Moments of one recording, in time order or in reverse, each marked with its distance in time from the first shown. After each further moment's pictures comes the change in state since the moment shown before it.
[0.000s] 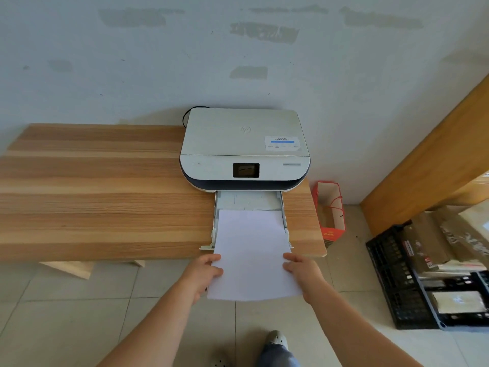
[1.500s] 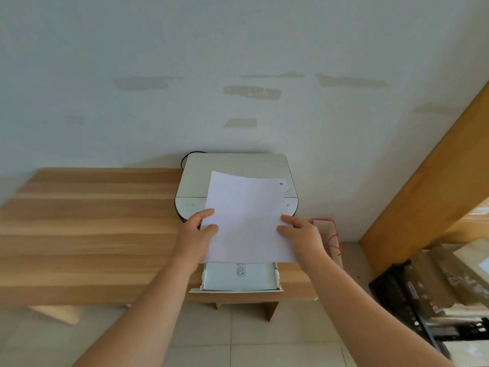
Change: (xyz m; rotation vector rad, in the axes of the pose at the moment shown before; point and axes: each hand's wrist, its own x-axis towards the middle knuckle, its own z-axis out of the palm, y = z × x) left_hand -0.055 0.162 0.017 0.034 0.196 0.646; right_hand -0.049 -0.173 -0.021 0.036 0.031 -0.425
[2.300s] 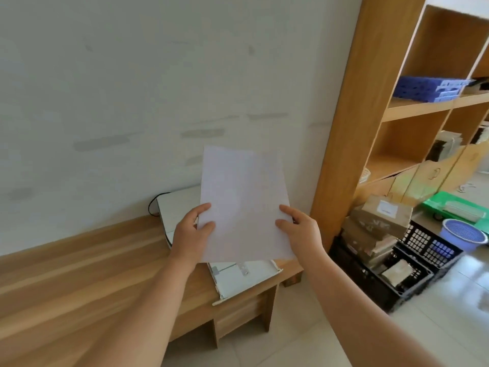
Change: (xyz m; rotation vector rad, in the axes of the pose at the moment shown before) left_hand -0.047 0.053 -0.127 -0.032 -0.366 0.362; right_hand -0.199 -0.034 0.089 0.067 0.489 -0.214
